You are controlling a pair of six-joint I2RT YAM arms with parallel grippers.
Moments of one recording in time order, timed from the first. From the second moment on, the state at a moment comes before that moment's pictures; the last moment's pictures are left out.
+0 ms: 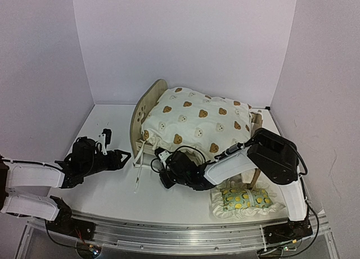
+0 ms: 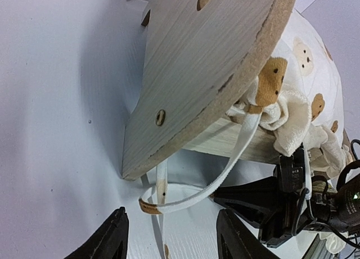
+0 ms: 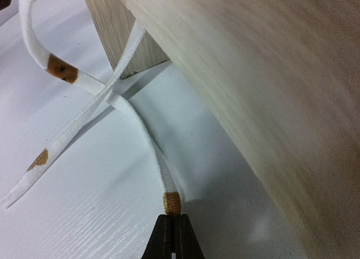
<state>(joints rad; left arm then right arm) -0.57 1.12 0.31 0.39 0.12 -0.55 1.09 2.21 1.24 0.31 0.23 0.23</state>
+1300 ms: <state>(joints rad) -0.52 1.30 0.49 0.27 0.14 -0.47 1.09 2.44 1.39 0.90 0.17 0.08</state>
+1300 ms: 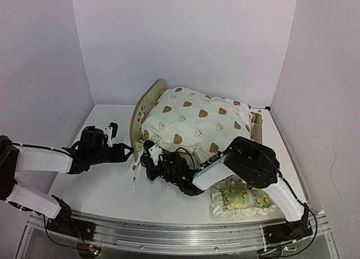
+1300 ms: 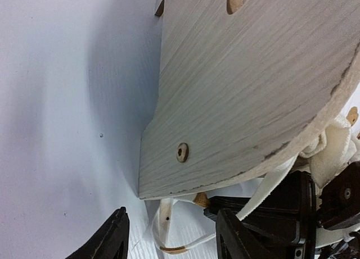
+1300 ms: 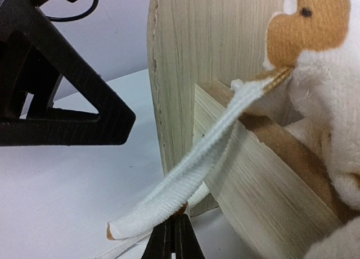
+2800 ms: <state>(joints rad) -0.50 1.48 0.38 0.76 0.38 -1.23 1.08 2.46 1.37 1.10 0.03 0.03</state>
